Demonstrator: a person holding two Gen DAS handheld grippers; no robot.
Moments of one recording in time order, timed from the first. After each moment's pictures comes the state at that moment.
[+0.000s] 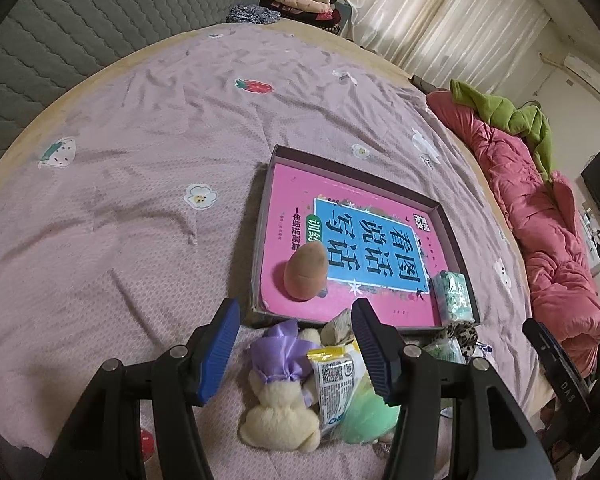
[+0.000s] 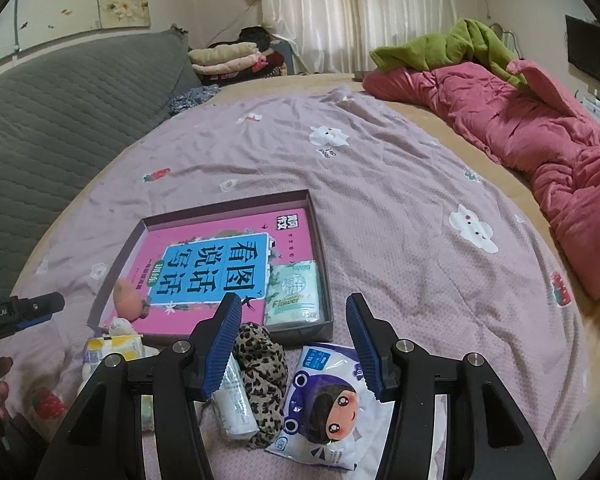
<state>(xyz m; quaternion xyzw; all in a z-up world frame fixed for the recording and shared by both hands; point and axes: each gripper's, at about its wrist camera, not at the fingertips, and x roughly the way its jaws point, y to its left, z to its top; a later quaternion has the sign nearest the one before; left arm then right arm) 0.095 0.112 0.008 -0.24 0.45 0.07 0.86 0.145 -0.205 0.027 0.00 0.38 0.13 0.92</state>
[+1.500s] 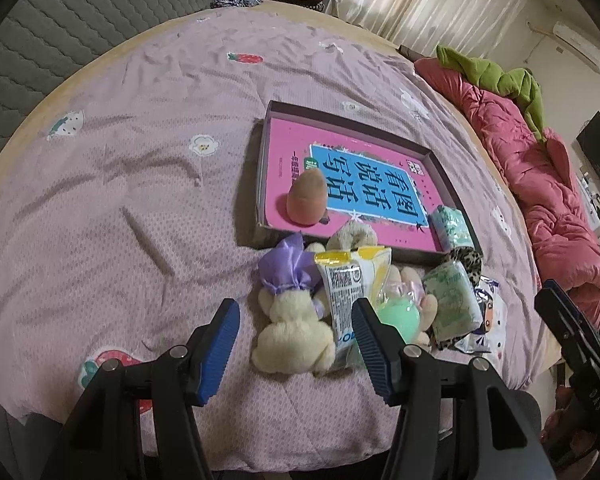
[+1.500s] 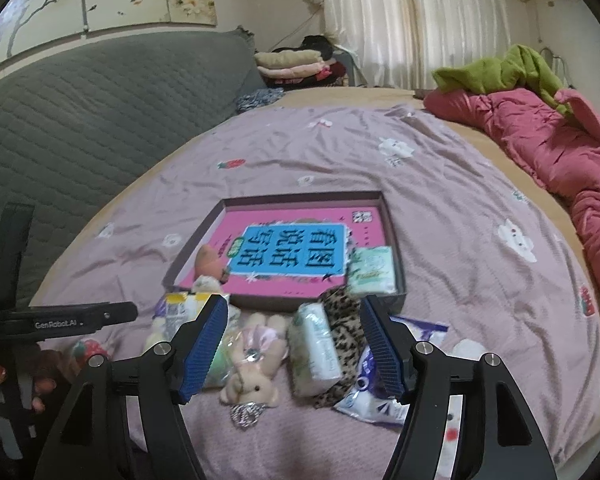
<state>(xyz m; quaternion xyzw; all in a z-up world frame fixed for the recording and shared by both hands) 0.047 0.091 -0.006 -0.20 0.49 0.05 0.85 0.076 -0.169 0.033 -0.03 0.36 0.24 0.90</state>
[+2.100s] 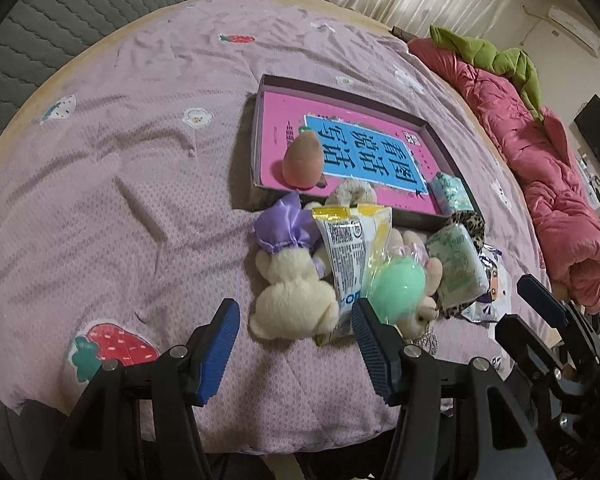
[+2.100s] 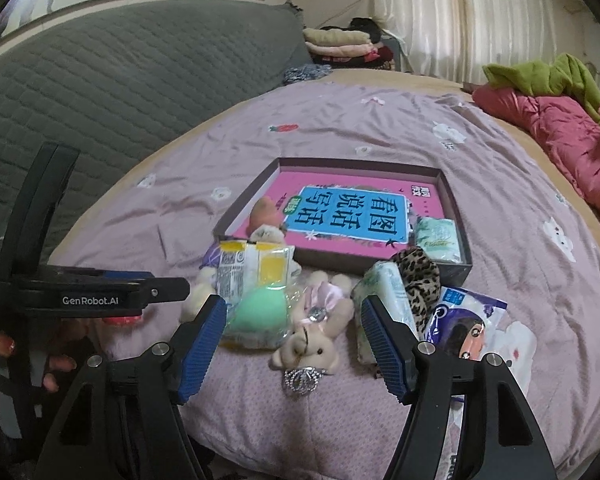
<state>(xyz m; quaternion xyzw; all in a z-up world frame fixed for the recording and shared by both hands) 0.034 0.080 -0.021 -0.19 0.51 0.03 0.84 0.047 -0.130 0.008 -0.07 0.38 0.30 0.87</state>
